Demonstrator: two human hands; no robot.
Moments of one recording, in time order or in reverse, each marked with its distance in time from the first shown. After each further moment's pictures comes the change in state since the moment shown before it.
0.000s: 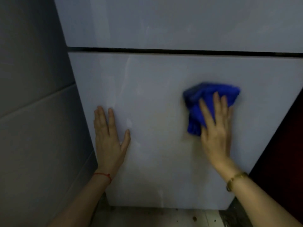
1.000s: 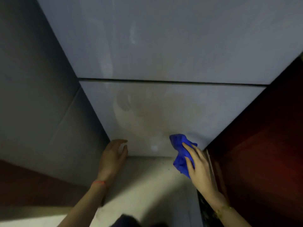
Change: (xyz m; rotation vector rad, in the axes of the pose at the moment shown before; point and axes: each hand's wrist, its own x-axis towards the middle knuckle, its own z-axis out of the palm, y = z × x) left_hand -0.005 0.057 -0.147 -0.225 -0.784 -0.416; right_hand -0.013 -0.042 -0.175 0.355 -0.889 0.562
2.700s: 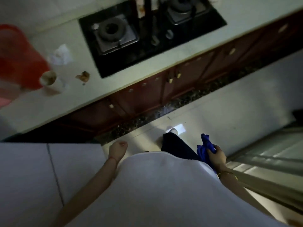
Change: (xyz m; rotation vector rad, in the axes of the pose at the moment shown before) left_hand -0.109 0.413 -0.143 0.623 -1.572 0.773; right_hand -0.344 -0.510 -0.202 0.749 1.374 2.341
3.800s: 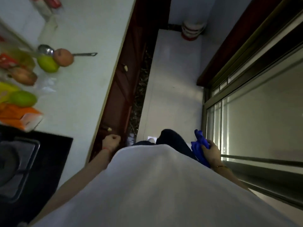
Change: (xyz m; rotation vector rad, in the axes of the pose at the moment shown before) left_hand 0.156 0.698 0.379 0.636 -0.413 0.450; right_hand 0.308 -0.039 -0.360 0.656 0.409 0.486
